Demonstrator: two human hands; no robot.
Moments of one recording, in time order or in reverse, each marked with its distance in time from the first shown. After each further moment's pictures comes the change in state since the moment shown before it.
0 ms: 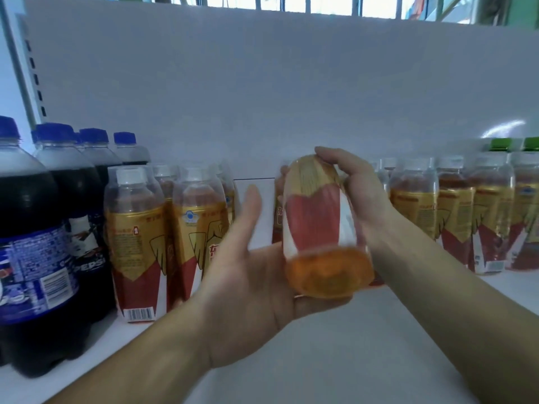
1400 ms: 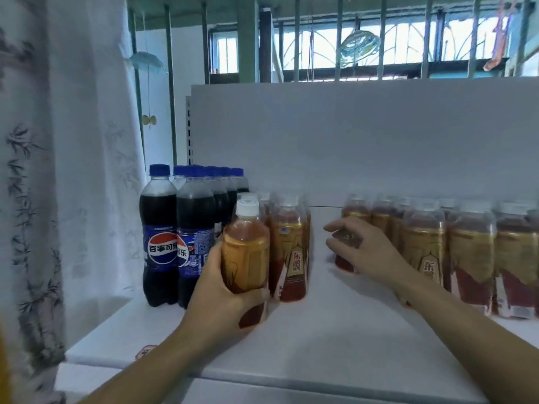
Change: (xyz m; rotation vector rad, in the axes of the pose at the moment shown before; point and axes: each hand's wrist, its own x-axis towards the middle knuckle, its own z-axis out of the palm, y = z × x) left_hand -0.139 -0.007 -0.028 0.756 0.956 0.366; right_hand -0.014 0.042 0.006 -1.213 -0.087 -0.429
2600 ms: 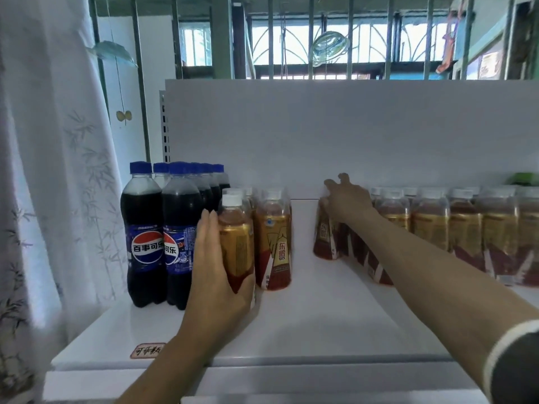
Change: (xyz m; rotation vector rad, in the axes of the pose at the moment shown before) left_hand -0.002 -0.006 0.003 0.332 0.104 0.426; right_hand 0.080 0.008 -0.022 -0.971 0.006 0.251
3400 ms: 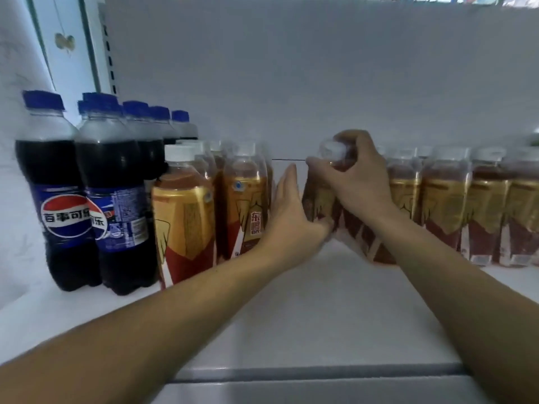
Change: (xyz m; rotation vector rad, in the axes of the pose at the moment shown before) left_hand 0.074 0.036 0.129 -0.255 -0.410 -0.197; right_hand -0.062 0.005 0.002 0.897 0.342 -0.005
